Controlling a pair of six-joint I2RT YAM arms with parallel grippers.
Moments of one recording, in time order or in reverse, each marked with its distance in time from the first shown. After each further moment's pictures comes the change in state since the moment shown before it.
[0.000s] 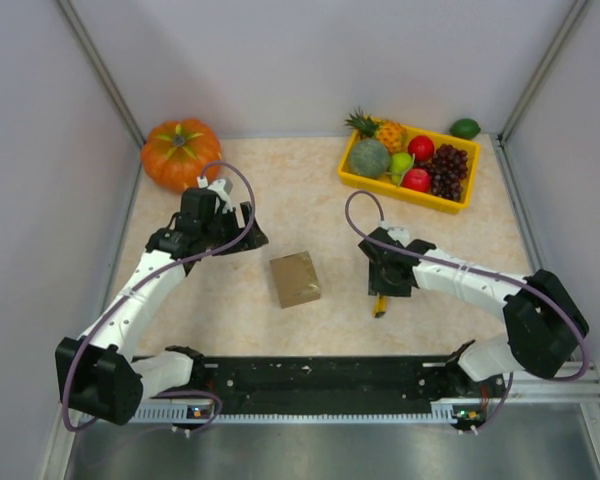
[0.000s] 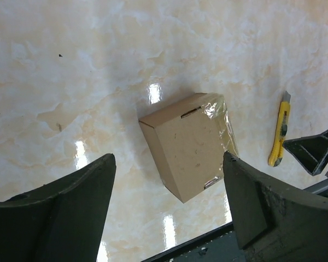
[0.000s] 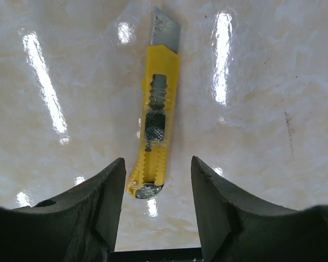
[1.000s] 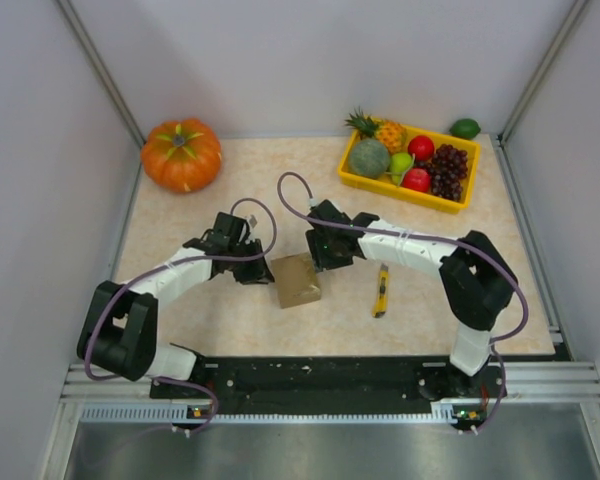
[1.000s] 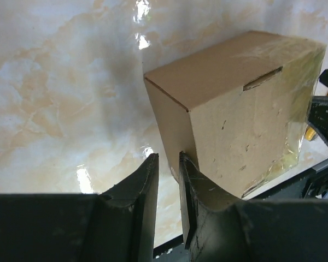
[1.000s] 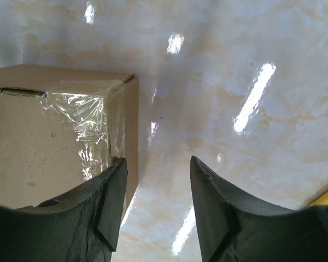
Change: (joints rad) left arm -0.079 0.247 -0.198 0.163 0.104 -0.092; right arm 0.116 0.393 0.437 0.145 -0.196 -0.216
